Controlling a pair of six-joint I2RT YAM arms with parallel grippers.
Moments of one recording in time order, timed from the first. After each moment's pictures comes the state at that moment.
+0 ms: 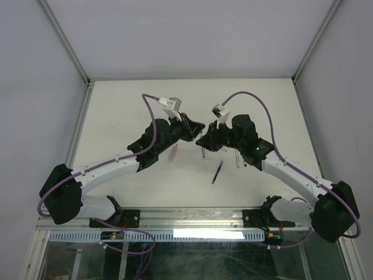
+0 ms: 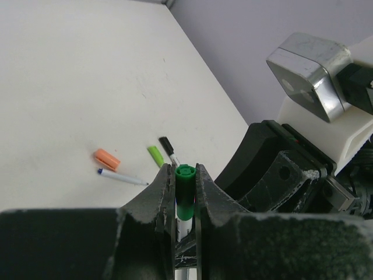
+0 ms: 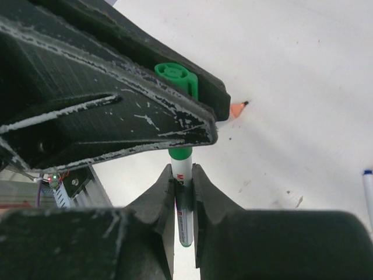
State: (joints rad) left arm -0.85 1.32 0.84 0.40 -0.07 -0.64; right arm 0.63 1.19 0.84 -0.03 -0.39 0.33
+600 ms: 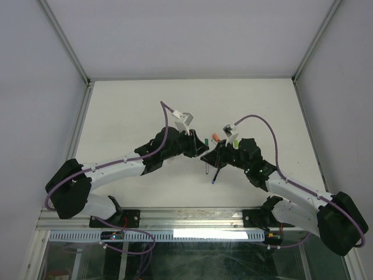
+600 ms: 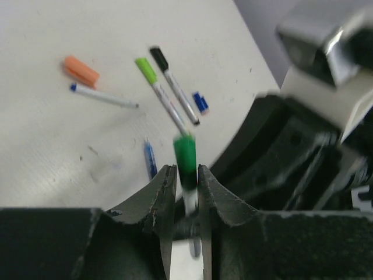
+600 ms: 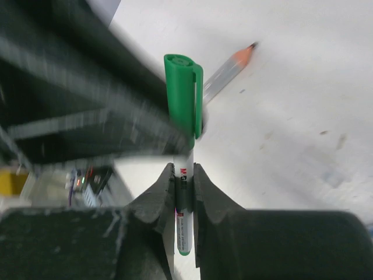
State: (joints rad) left arm -0.90 1.39 0.79 0.34 0.08 -0.68; right arm 0.65 1.00 0.40 0.28 -0.39 0.60
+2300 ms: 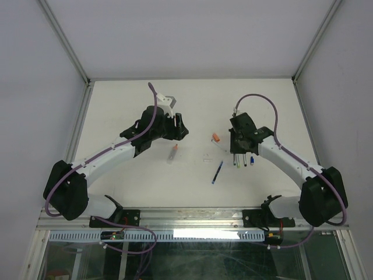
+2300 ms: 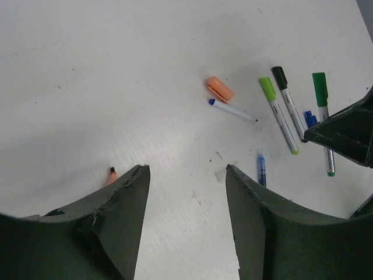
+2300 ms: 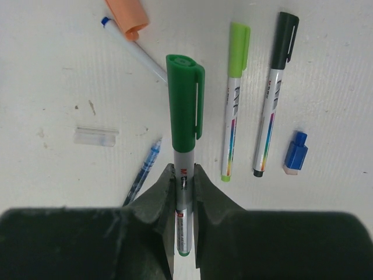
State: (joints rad) left arm -0.63 1.38 0.95 -0.05 0.10 -0.42; right arm 0.51 1.28 0.91 -0.67 0.15 0.43
